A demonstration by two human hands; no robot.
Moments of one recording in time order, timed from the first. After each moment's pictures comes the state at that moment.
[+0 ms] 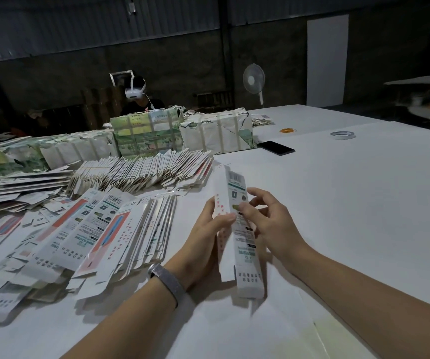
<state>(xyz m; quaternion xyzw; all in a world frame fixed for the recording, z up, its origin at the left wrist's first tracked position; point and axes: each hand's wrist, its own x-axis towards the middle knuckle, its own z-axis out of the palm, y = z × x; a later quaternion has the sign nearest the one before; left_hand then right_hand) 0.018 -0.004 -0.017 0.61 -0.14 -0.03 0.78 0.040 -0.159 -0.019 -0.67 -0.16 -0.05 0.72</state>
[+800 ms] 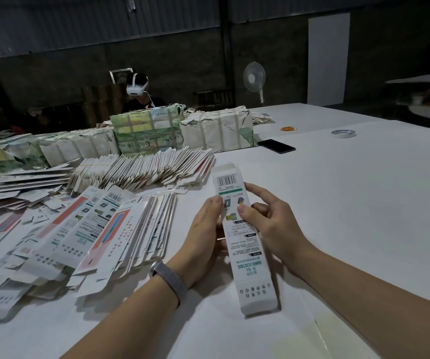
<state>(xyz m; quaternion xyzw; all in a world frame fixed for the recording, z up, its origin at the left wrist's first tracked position) 0.023 -0.004 -0.025 0.65 -0.06 0.00 0.76 0.032 -0.160 -0.014 -0.64 -0.21 -0.01 0.74</state>
